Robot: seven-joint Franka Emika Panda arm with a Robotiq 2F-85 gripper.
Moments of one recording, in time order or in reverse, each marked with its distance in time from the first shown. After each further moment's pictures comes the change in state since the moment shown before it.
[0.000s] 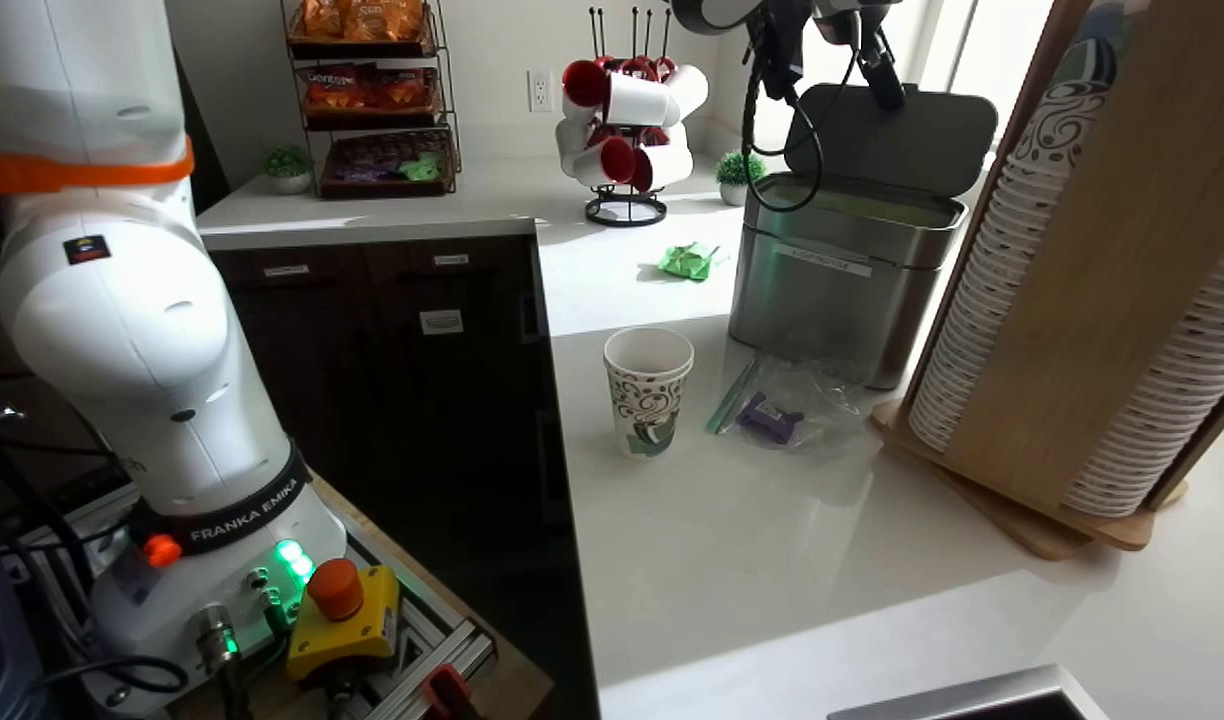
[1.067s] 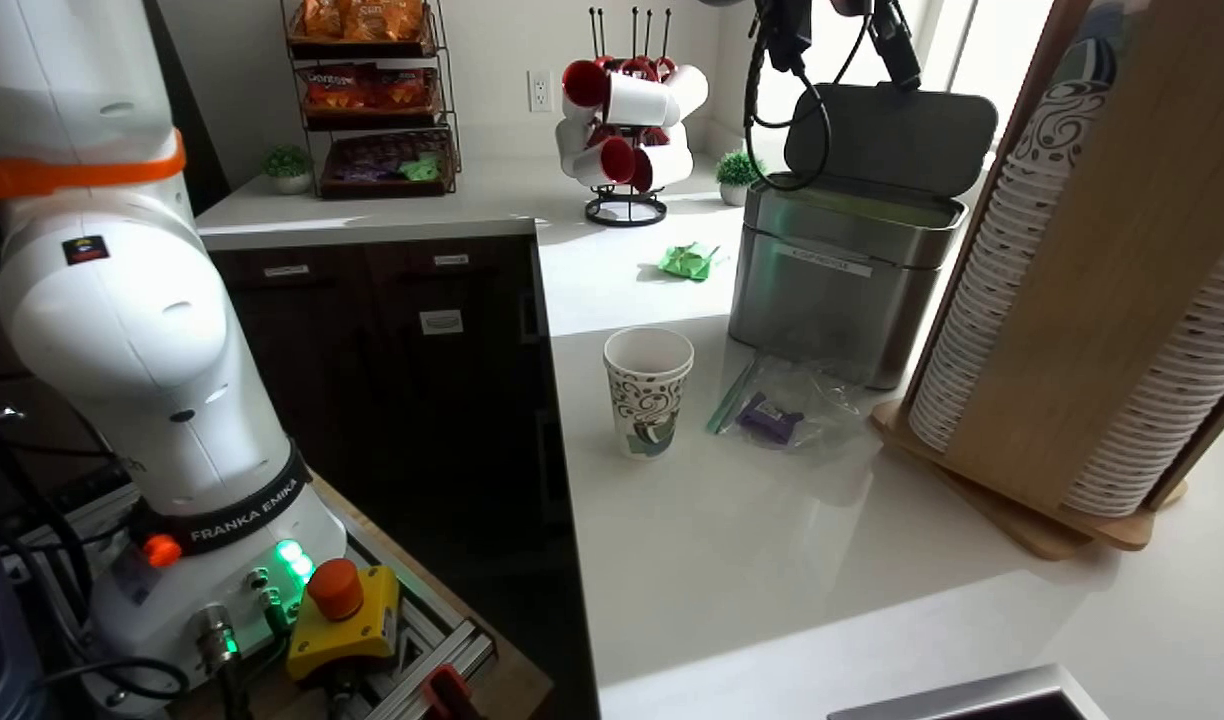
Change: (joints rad) arm -0.007 -0.066 -0.044 -0.026 -0.213 -0.065 0.185
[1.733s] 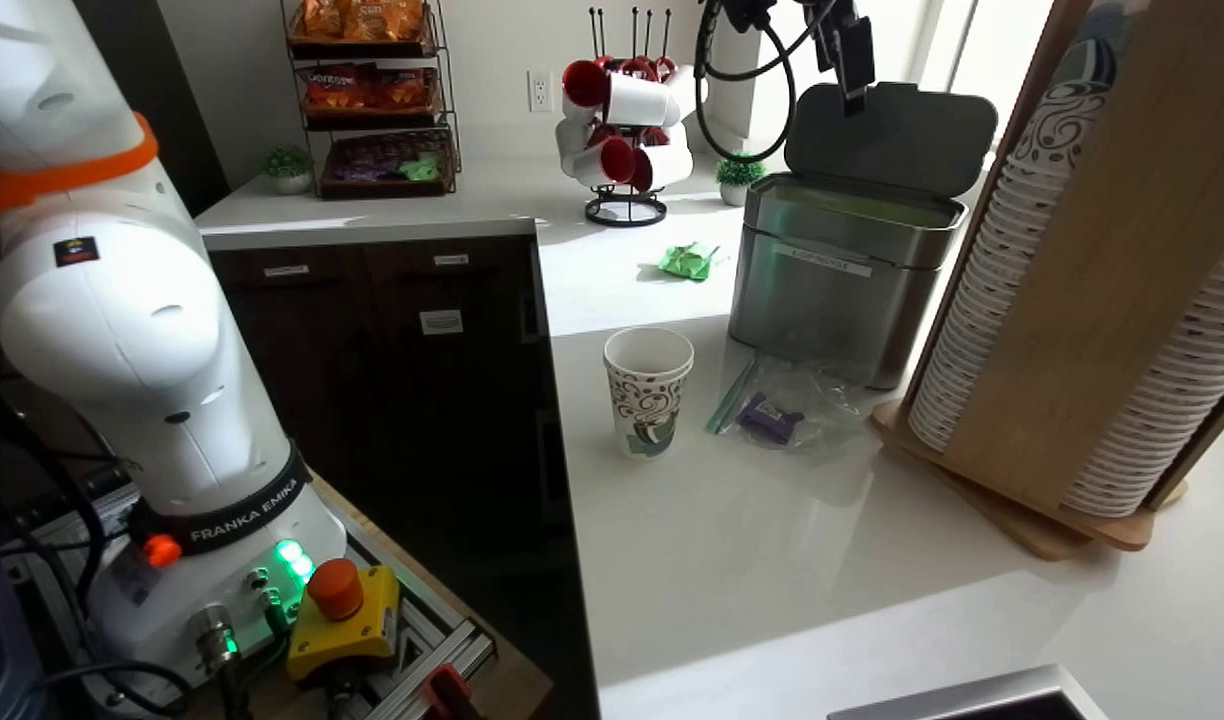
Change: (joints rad) arm -0.041 -0.196 -0.016 -0.099 -0.227 -0.433 0.017
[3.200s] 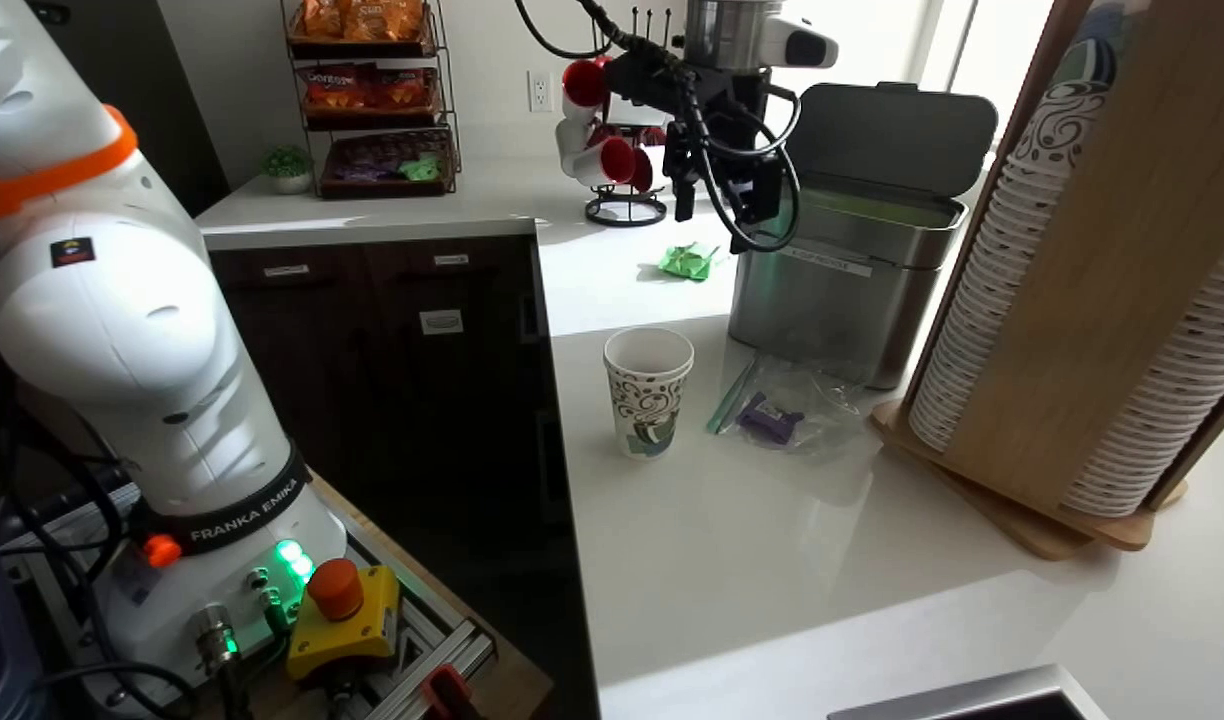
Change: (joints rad) arm -0.014 -0.127 -0.009 -0.272 -0.207 -0.351 -0.476
